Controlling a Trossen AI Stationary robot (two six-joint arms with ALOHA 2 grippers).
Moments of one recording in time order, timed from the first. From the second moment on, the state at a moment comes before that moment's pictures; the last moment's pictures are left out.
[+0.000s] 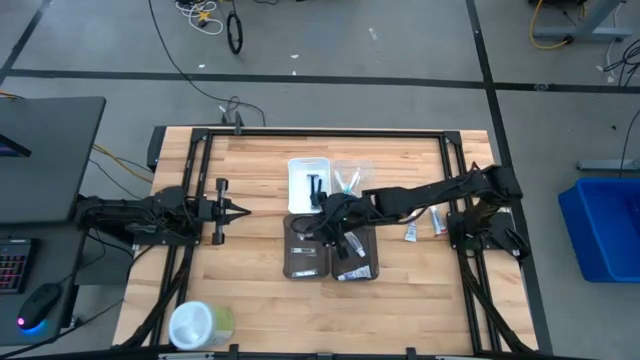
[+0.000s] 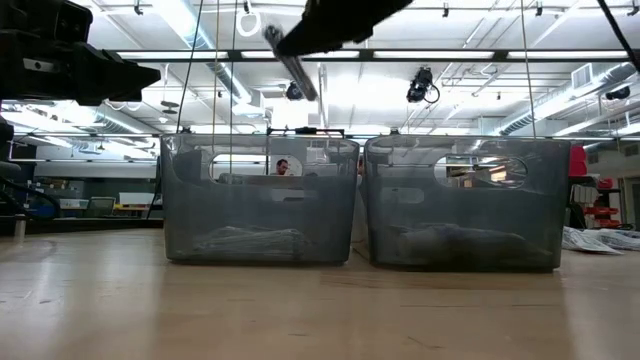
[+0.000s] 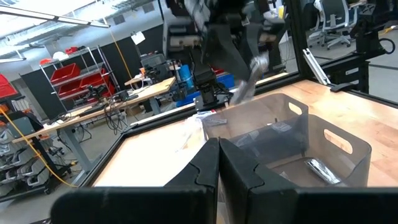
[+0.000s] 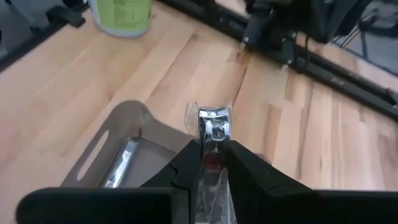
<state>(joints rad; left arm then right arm) -0.02 0.01 0.01 0.06 -0.01 0.31 0.14 1.76 1.38 -0.26 -0.04 -0.36</state>
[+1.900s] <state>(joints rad) -0.02 0.01 0.01 0.06 -0.01 0.31 0.18 1.76 1.38 -0.45 -0.03 -0.27</state>
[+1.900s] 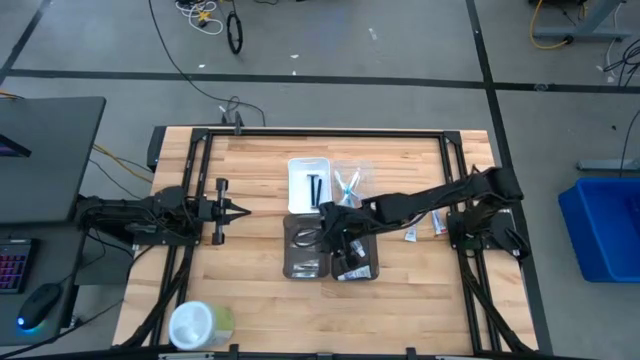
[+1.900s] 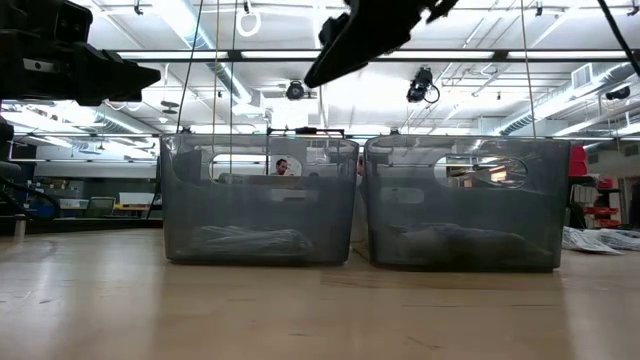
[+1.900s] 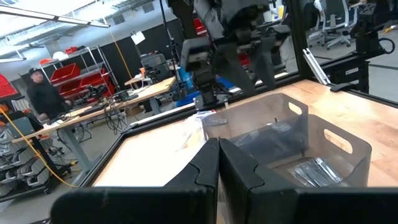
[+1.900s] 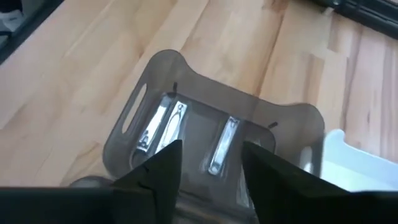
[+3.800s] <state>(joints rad) -0.02 0.01 0.01 0.06 -0.01 0.31 0.18 1.21 0.74 -0.89 0.12 -0.73</state>
